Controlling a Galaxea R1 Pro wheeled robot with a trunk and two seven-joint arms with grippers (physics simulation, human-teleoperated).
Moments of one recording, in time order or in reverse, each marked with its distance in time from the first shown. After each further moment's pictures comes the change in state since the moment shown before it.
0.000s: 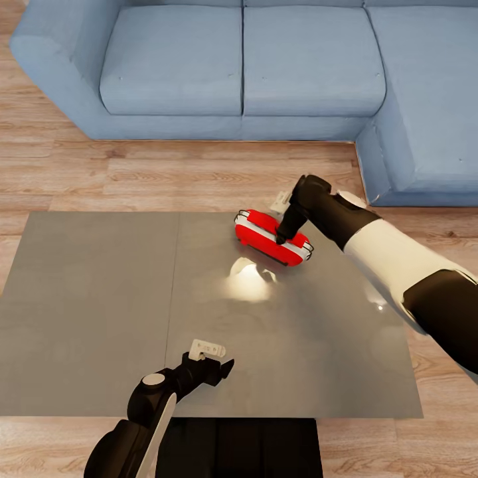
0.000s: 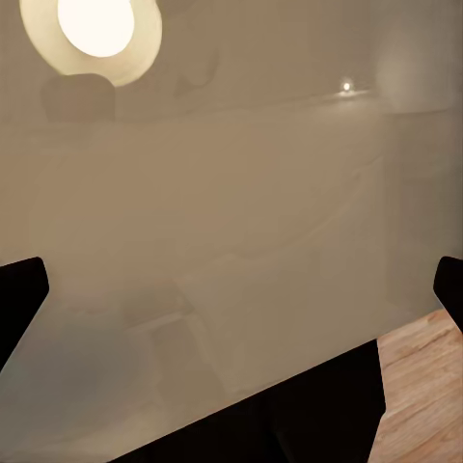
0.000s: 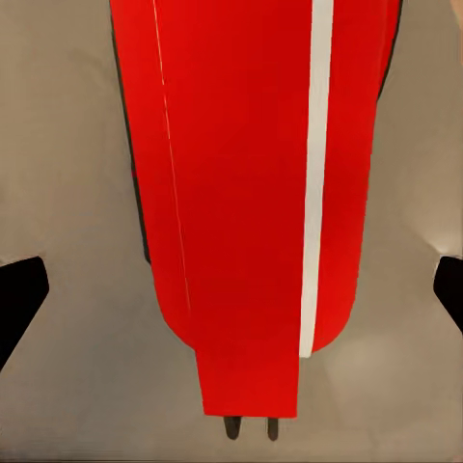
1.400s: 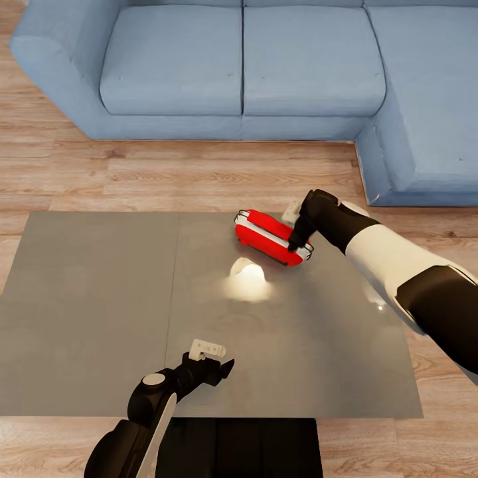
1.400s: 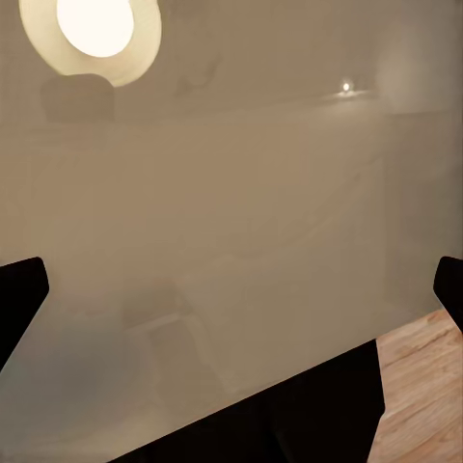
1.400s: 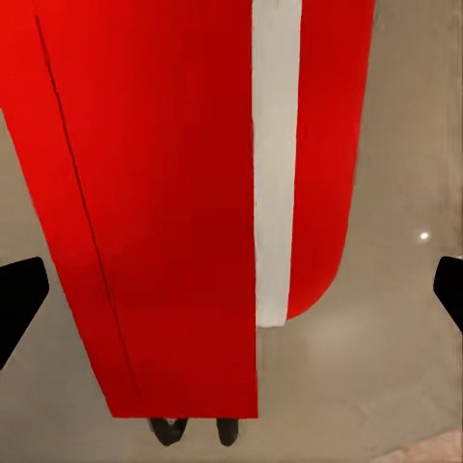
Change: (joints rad) left arm 0.000 -0.001 0.000 0.000 0.000 0.000 0.000; right arm 0.001 0.006 -0.019 0.208 -0.006 -0.145 -0.126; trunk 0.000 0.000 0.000
